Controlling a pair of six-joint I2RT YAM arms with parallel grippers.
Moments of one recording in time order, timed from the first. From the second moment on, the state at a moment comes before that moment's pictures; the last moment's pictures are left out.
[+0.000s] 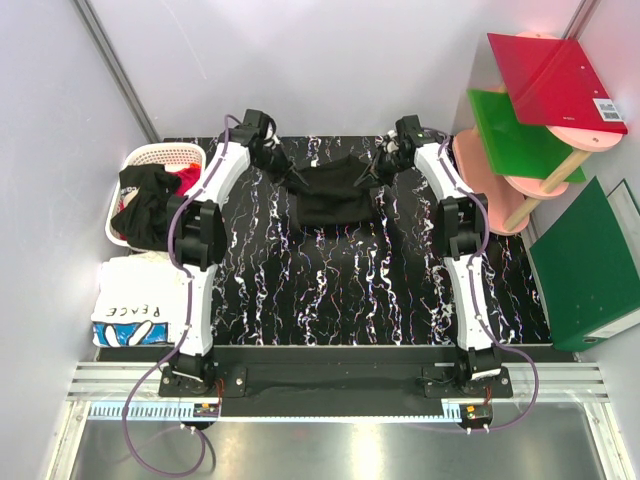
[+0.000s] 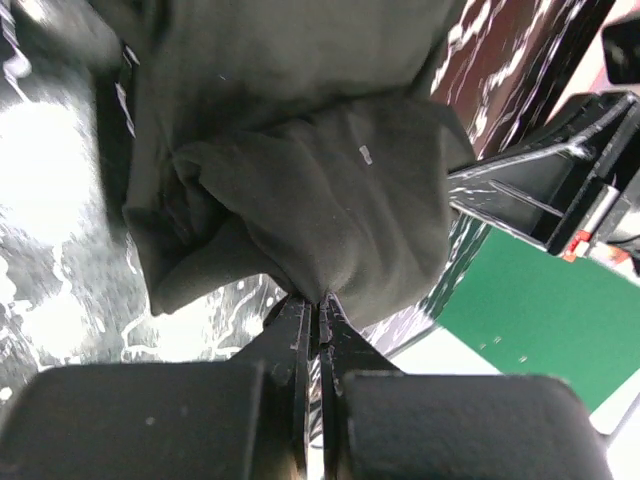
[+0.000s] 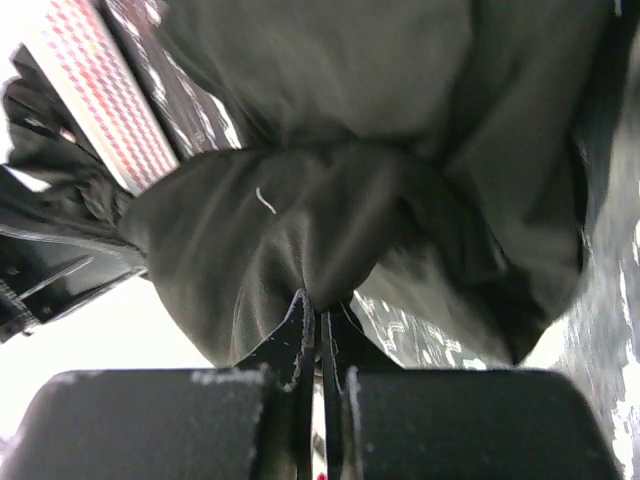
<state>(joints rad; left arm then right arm) -0.23 2.30 2.16 -0.92 0.55 -0.77 0.19 2.57 2.40 -0.97 -0.75 0.65</state>
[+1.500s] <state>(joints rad) -0.07 2.25 1.96 -0.73 0.58 -0.63 0.20 2.70 2.68 -0.66 -0.34 0.61</state>
